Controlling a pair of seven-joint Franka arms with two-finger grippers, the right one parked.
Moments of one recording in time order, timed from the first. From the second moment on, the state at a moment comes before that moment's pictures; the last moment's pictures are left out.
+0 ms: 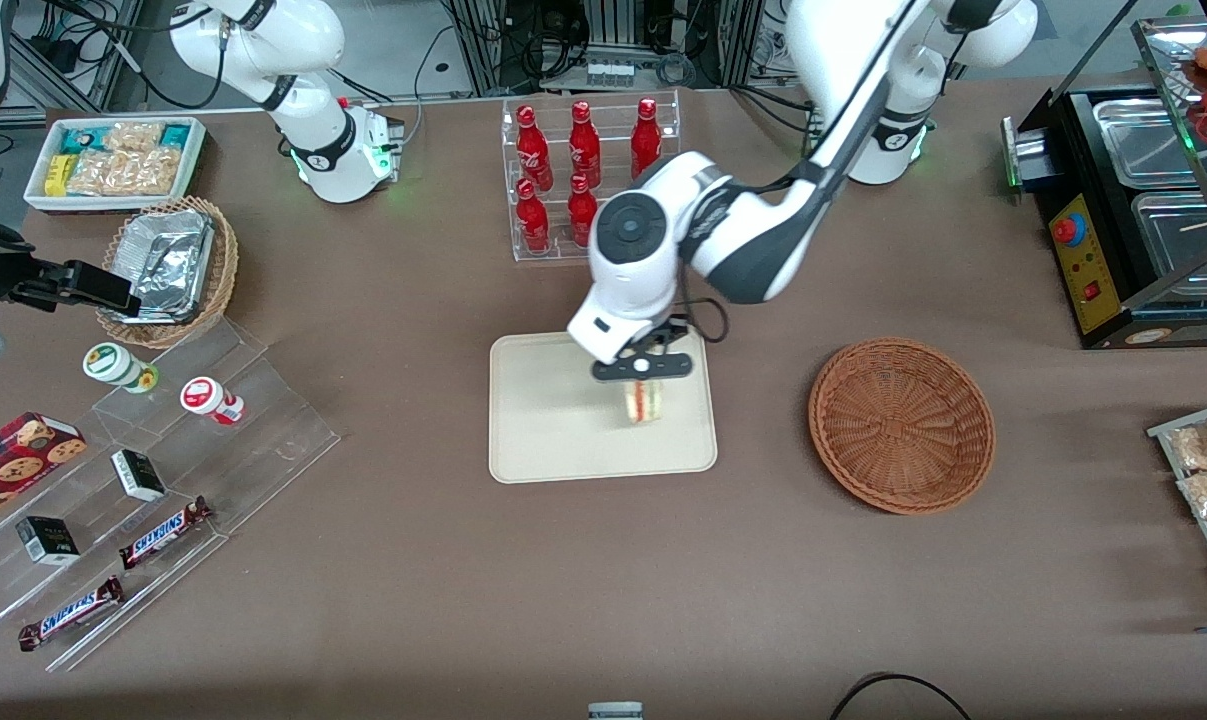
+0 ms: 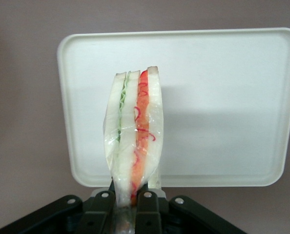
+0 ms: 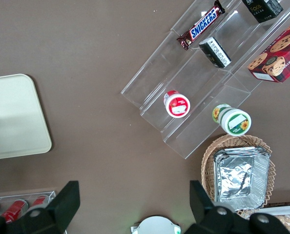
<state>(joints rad) -0.70 0.57 -0.13 -1.47 0.04 1.98 -0.84</state>
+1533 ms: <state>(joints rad) -0.75 0.74 -0.11 -1.46 0.09 2.20 -0.90</state>
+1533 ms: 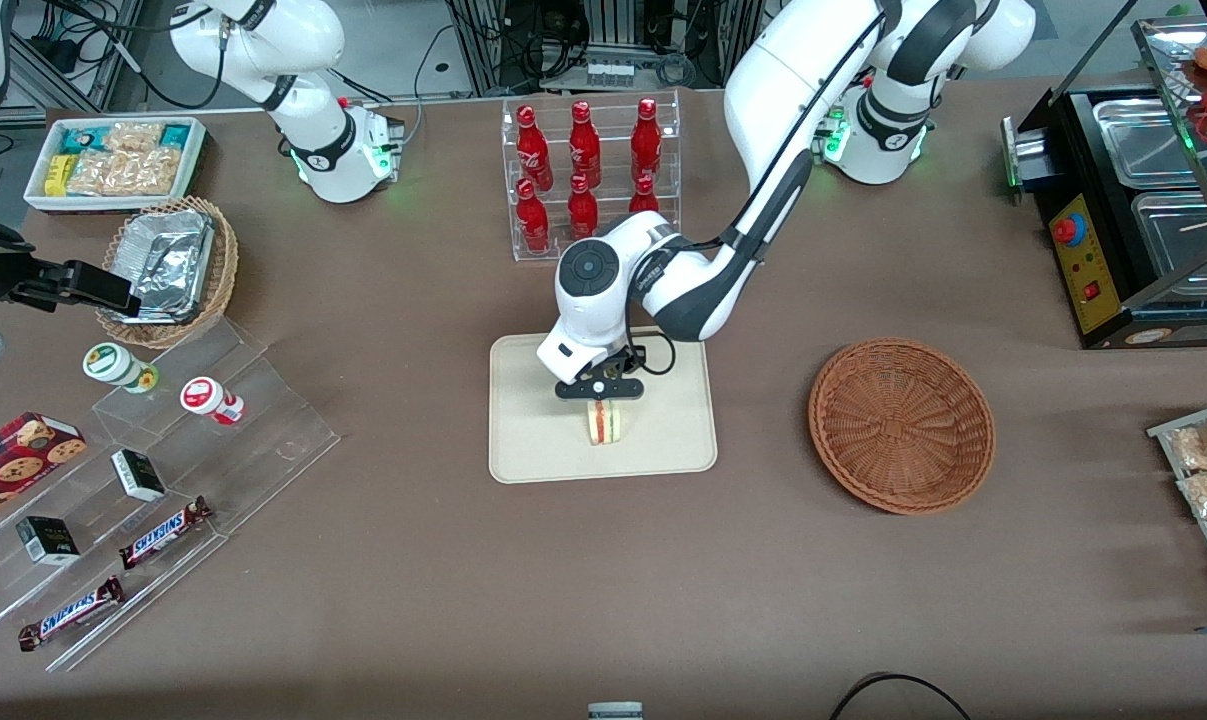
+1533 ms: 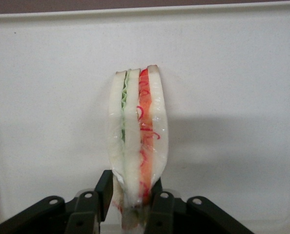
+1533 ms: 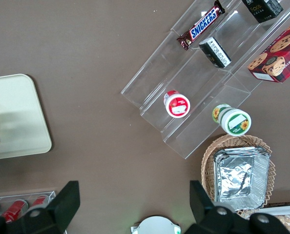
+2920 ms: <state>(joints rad) -0.74 0.35 0.19 -1.42 0.04 1.91 -0.96</state>
